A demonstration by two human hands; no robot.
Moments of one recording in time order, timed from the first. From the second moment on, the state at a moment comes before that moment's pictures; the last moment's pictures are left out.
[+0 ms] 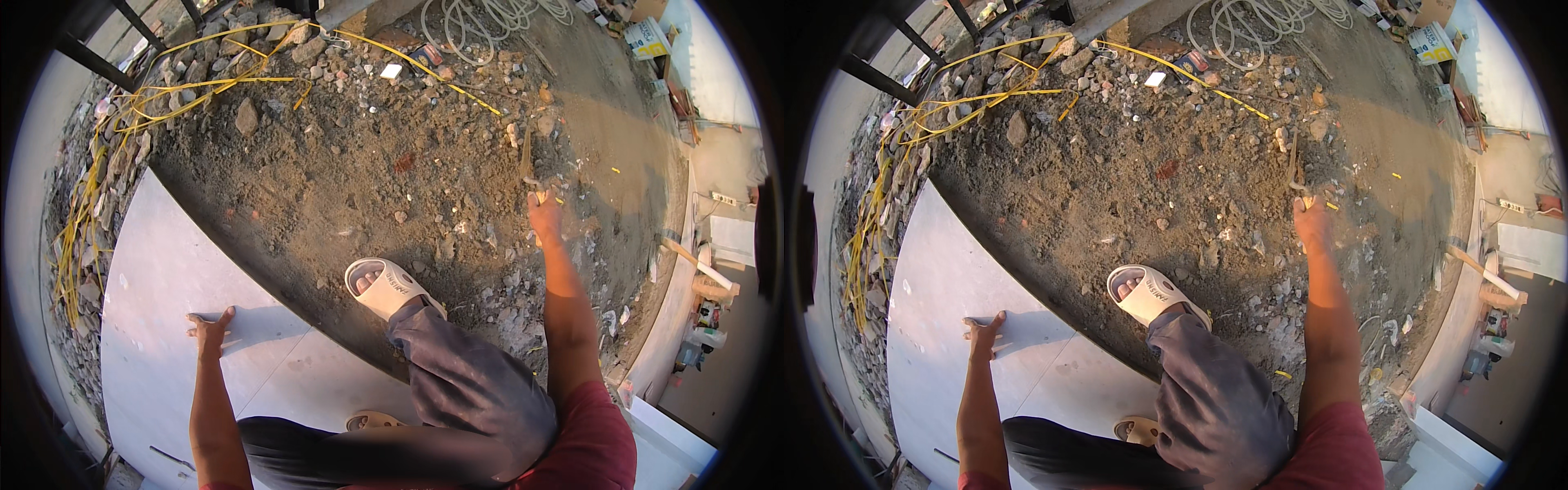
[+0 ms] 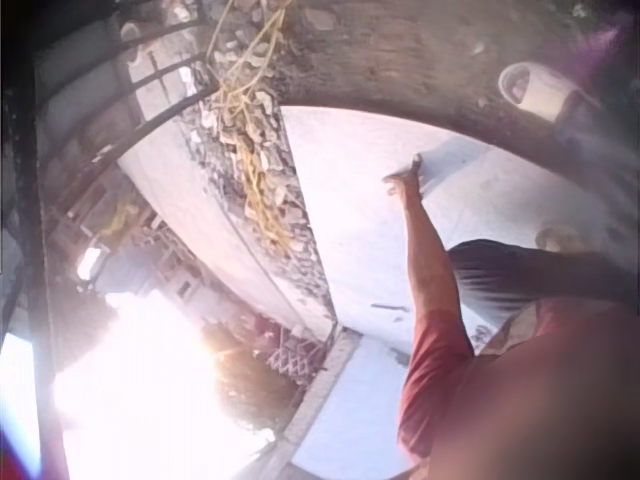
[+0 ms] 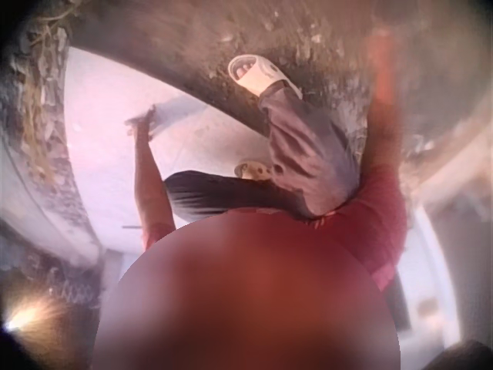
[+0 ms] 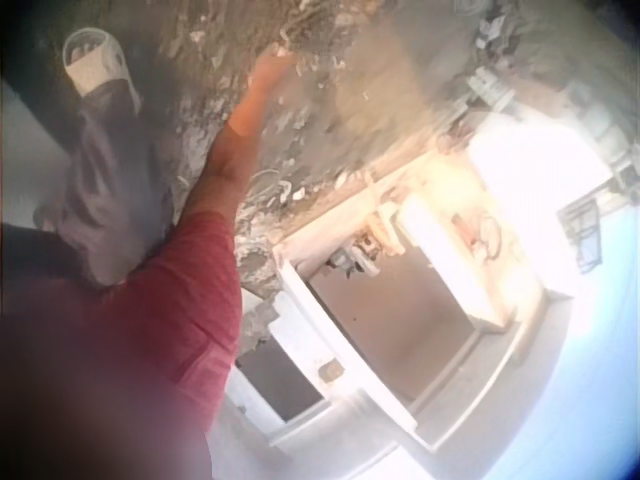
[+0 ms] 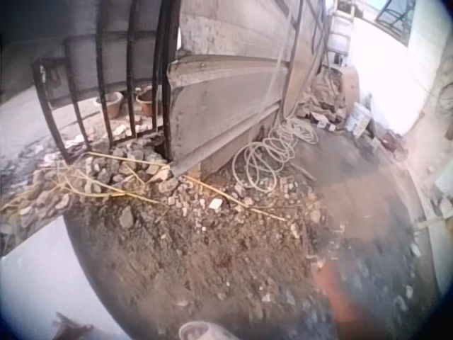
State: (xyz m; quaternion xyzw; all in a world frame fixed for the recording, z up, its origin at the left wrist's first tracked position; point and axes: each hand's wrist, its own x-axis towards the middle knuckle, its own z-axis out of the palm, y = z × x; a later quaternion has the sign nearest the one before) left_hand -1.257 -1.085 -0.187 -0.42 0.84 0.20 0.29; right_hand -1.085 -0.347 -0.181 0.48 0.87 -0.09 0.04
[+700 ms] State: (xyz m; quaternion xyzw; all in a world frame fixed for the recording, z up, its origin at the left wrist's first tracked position) left_hand -1.258 -1.089 -0.175 -0.42 0.84 0.18 0.31; right_hand -1.212 -0.476 -0.141 0.42 0.73 -0.52 0.09
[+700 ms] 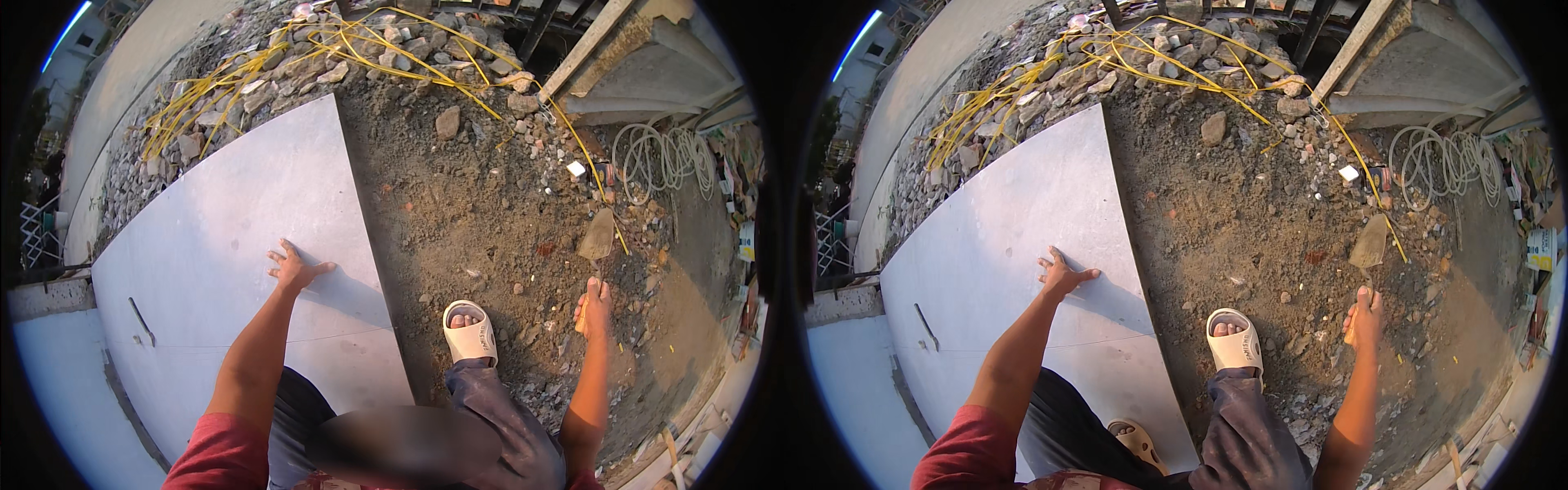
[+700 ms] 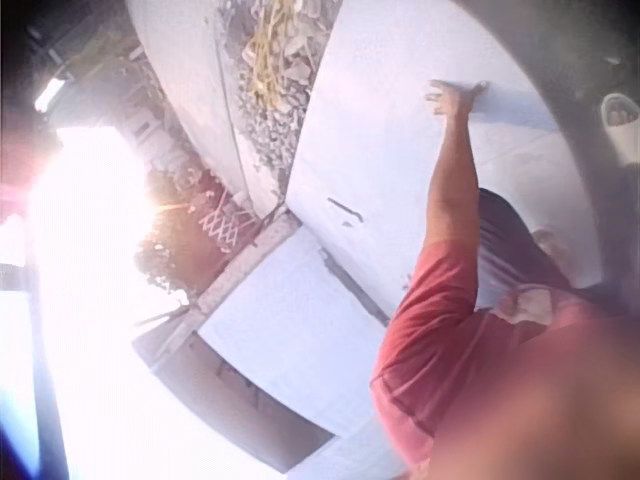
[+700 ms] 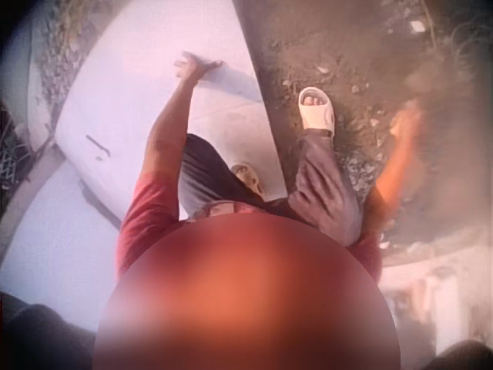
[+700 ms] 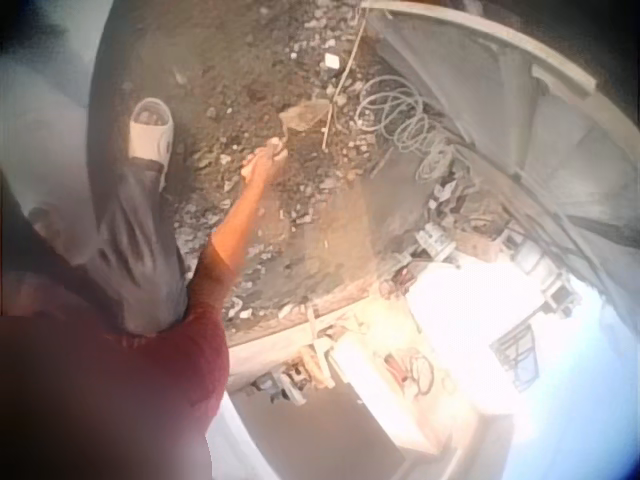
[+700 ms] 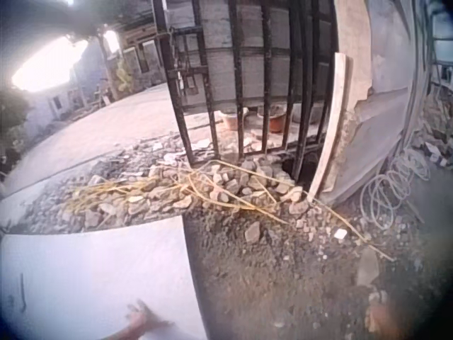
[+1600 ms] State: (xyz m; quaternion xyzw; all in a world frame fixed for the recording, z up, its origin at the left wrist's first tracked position) left_hand -1.260 -1.082 -0.160 -0.44 0.82 0.20 0.30; right_hand -1.228 -0.496 -0.141 0.40 0.82 -0.39 0.09
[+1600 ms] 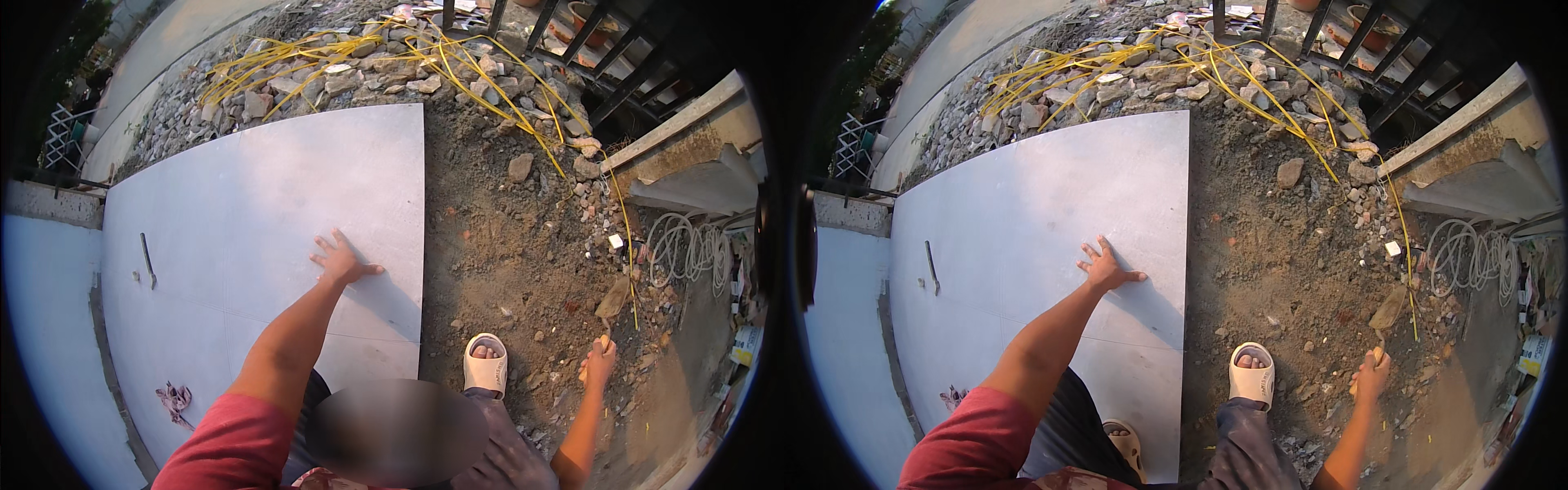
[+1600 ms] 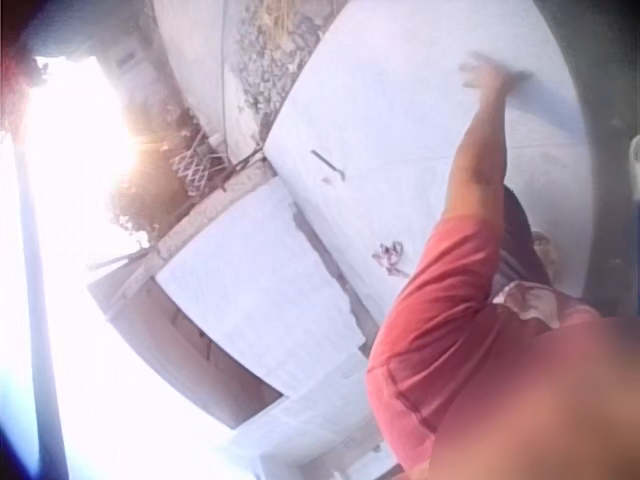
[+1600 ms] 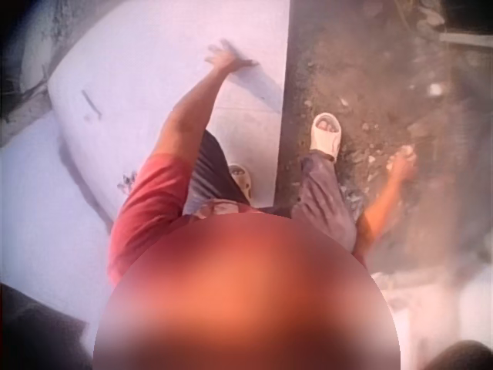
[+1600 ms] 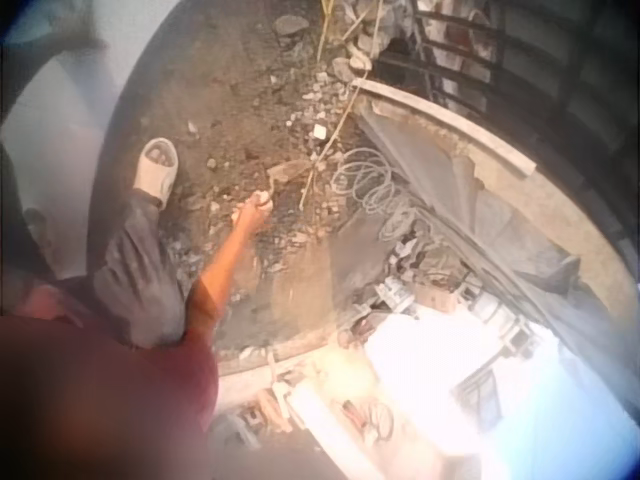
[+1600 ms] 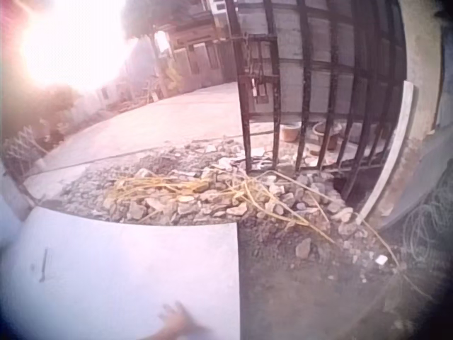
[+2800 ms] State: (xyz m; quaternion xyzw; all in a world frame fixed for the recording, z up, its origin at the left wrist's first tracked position) left_hand -1.261 -1.079 -0.165 -0.43 0.83 0.17 0.31; right_hand -1.339 -0.622 -0.148 0.20 0.95 -0.20 0.12
